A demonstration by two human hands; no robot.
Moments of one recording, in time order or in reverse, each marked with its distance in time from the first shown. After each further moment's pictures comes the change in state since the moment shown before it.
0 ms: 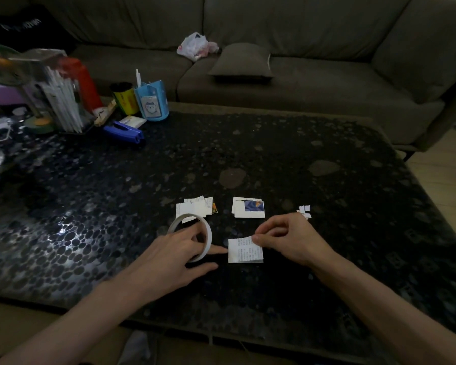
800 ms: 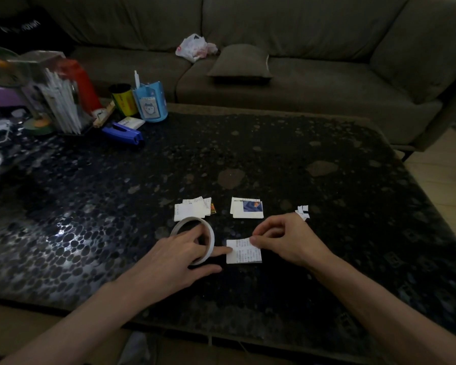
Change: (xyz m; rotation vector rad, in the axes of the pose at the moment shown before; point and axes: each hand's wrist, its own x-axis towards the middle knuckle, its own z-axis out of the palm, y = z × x) left_hand 0.002 0.004 0.005 0.018 -0.021 0.004; right_hand -0.004 -0.008 0.001 -0.049 -0.008 0.020
